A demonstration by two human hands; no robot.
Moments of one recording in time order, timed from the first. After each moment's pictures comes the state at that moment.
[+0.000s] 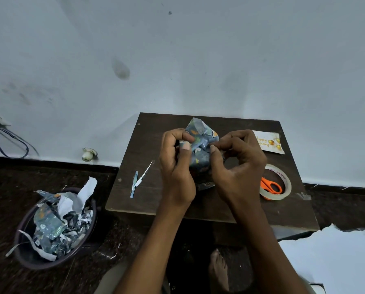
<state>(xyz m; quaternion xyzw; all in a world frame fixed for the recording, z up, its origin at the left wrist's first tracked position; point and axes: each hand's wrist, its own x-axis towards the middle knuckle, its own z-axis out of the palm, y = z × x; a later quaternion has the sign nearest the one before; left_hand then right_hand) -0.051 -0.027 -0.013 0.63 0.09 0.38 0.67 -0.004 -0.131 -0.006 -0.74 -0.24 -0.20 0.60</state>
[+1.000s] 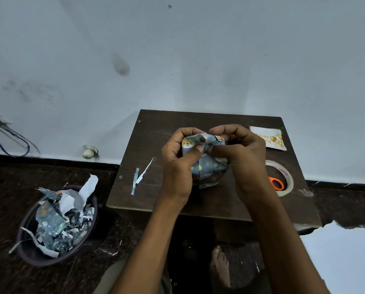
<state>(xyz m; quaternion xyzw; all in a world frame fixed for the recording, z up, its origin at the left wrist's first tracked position) -0.054 -0.025 -0.006 0.58 0.08 0.27 0.76 0.006 -0.132 0.016 -0.63 -0.11 0.11 0.76</state>
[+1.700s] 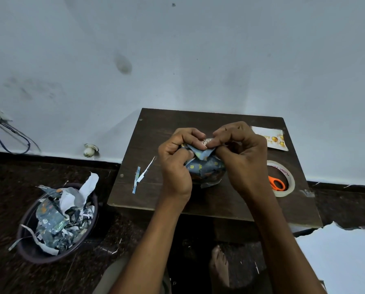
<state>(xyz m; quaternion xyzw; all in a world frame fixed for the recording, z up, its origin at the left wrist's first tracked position) -0.046 -0.019 -0.018 0.56 0.05 0.35 0.75 0.011 -0.134 0.002 -0.70 -0.27 -0.05 0.66</state>
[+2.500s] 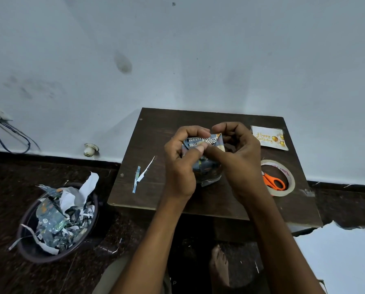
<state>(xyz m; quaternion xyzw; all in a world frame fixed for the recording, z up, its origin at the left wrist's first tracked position) -0.047 -0.022 -0.015 0.61 0.05 0.34 0.71 0.002 -0.129 0.003 -0.66 -0.18 0.07 0.73</state>
